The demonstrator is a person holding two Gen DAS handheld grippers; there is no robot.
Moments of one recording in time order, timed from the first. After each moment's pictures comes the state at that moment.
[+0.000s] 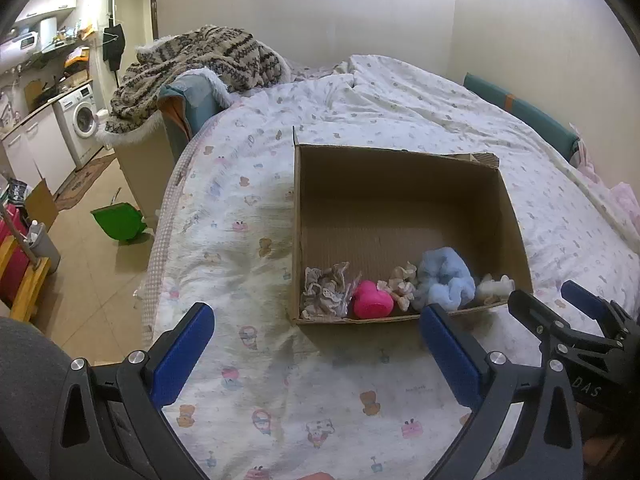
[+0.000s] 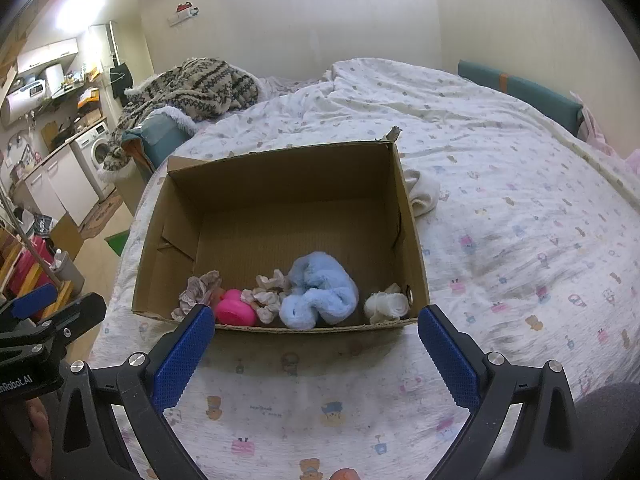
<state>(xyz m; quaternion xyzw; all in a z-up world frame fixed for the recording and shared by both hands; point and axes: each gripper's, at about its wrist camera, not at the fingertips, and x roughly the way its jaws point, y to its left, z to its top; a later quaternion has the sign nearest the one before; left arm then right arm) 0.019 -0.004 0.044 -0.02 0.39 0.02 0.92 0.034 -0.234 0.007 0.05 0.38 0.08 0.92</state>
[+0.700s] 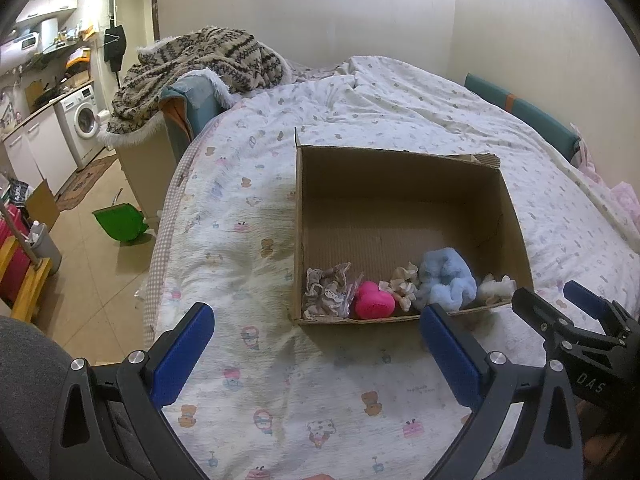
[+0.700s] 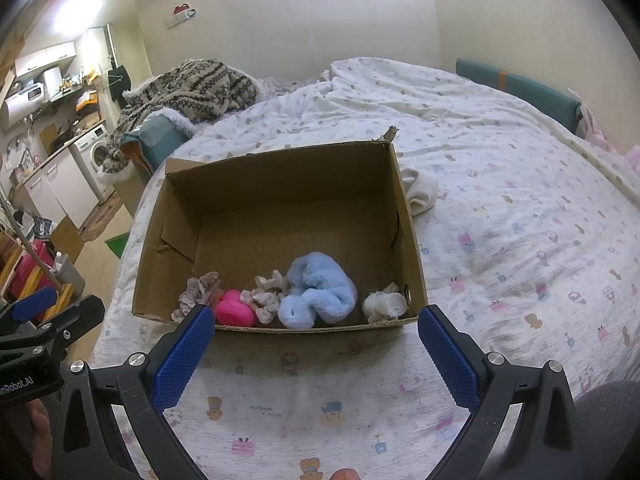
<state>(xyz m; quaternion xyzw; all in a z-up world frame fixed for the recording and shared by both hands) 0.018 -0.003 0.045 -0.02 0.39 0.02 0.92 0.035 -0.236 0.006 0.05 0.38 0.08 0.92</state>
